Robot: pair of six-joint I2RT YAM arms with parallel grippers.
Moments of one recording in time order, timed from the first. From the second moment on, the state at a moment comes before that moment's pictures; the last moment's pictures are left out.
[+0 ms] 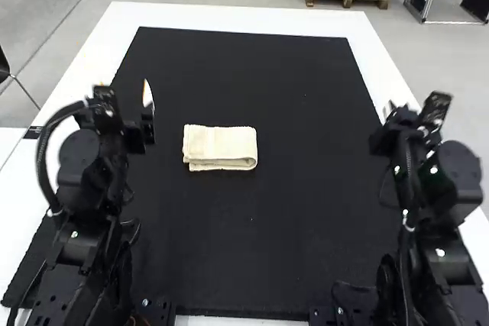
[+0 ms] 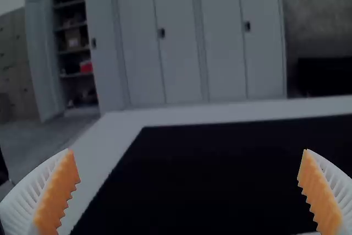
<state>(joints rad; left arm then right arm) -0.03 0.01 0.01 0.16 -0.18 0.13 0.09 0.01 0.05 0.19 0.05 0.13</state>
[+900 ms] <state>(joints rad) -0.01 0.01 0.01 0.00 -0.18 0.07 -0.08 0.01 0.01 -0.09 0.01 0.10</state>
